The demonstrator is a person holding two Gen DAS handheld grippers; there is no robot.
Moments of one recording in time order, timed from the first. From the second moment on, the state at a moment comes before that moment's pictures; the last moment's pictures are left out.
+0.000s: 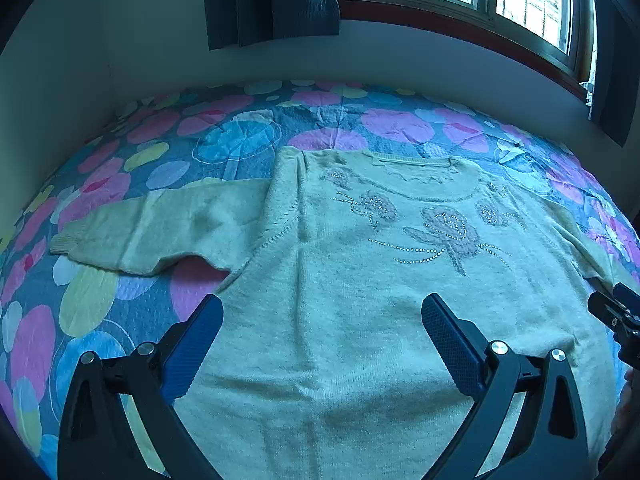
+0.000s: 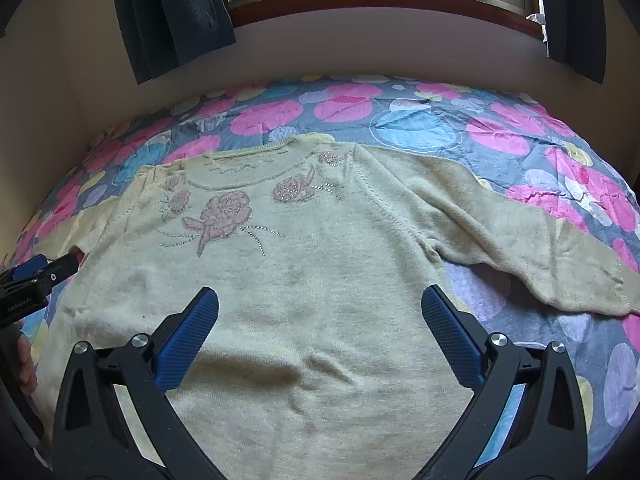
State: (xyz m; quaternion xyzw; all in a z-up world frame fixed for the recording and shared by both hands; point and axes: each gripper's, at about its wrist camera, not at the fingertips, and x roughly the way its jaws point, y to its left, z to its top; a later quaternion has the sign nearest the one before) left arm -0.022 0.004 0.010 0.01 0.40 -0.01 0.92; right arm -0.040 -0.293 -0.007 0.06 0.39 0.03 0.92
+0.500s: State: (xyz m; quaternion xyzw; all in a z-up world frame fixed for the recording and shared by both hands) left arm -0.023 0.002 0.006 0.00 0.40 -0.01 0.92; right arm -0.040 -0.290 -0.010 0.06 0.39 0.03 0.92
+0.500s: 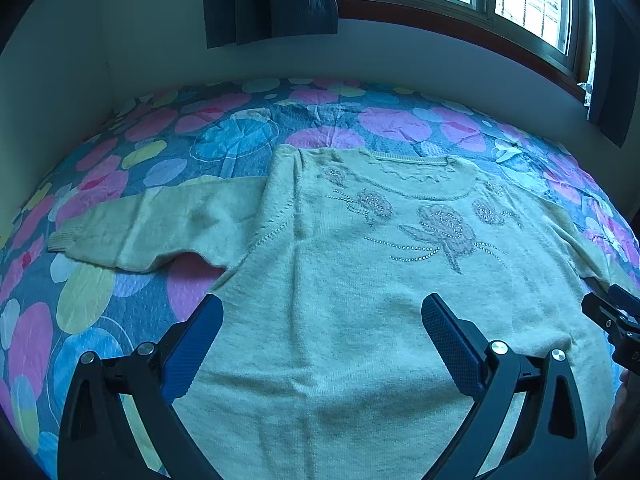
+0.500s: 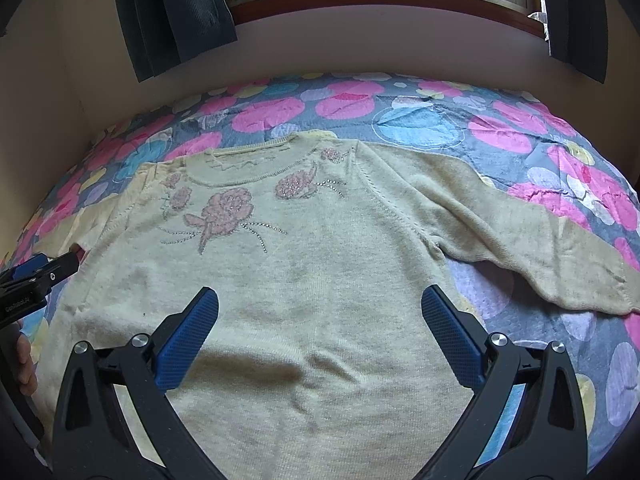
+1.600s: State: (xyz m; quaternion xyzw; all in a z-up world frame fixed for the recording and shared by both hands) left arm -0.024 0.001 0.002 0.00 0.40 -0.01 0.92; right arm -0.039 -0.286 -0.017 0.06 0.40 0.04 0.91
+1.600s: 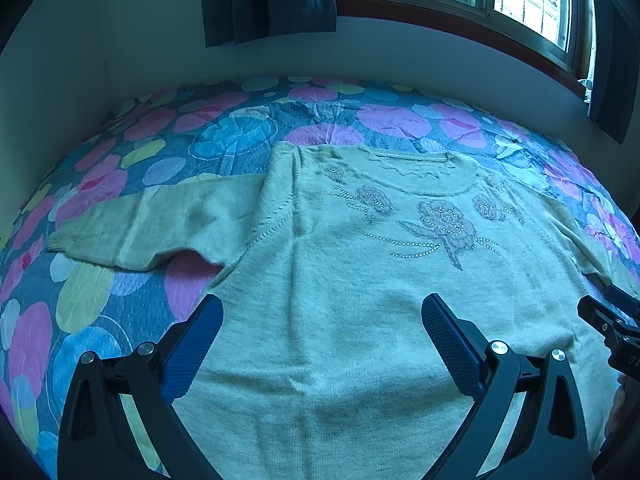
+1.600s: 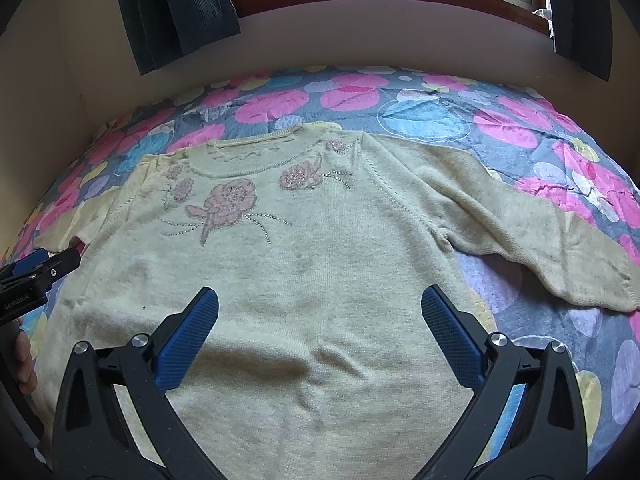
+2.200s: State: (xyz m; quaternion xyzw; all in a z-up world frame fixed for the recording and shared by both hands) left arm -0.021 0.002 -0.003 -0.01 0.41 -0.02 0.91; right arm -0.042 -0.353 -0.010 0.16 0.39 0.02 0.91
